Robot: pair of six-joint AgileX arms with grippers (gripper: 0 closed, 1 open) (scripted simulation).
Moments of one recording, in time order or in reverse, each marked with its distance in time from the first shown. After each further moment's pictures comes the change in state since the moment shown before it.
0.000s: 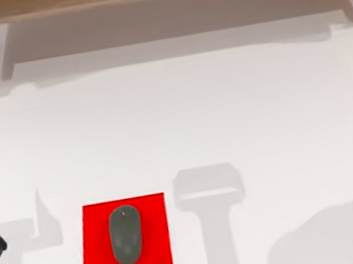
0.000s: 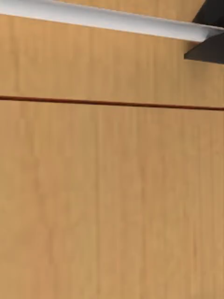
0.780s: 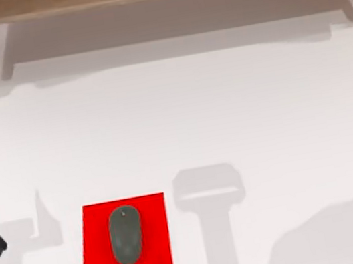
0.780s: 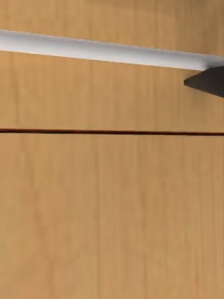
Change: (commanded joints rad) left arm 0.000 0.000 0.000 0.000 0.000 0.000; right arm 0.000 0.000 0.000 0.000 0.000 0.000
